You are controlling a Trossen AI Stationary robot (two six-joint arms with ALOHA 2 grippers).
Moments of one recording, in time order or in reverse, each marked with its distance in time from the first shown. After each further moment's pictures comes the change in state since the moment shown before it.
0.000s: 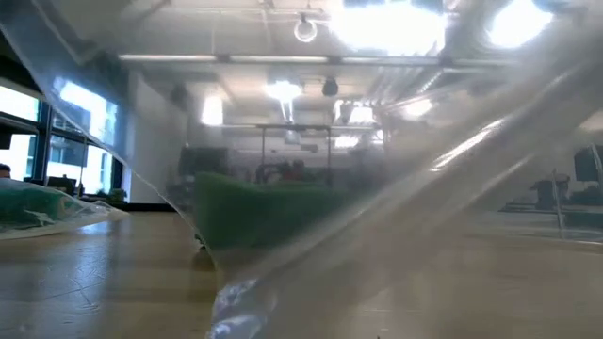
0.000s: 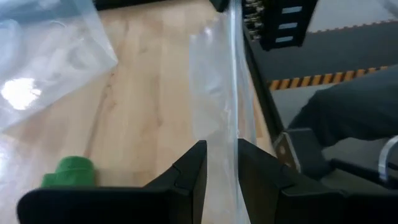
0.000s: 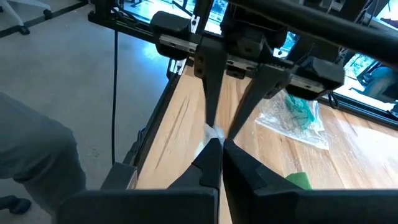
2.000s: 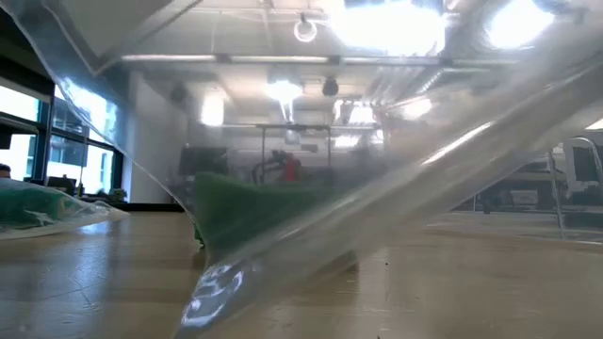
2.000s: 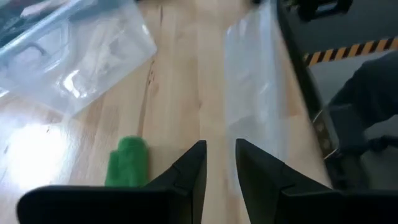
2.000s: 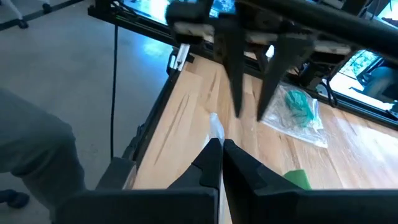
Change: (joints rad) left arm -0.028 0.005 0.153 -0.356 -0.108 -0.044; right arm 0.002 -0.001 0.000 -0.019 -0.002 -0.003
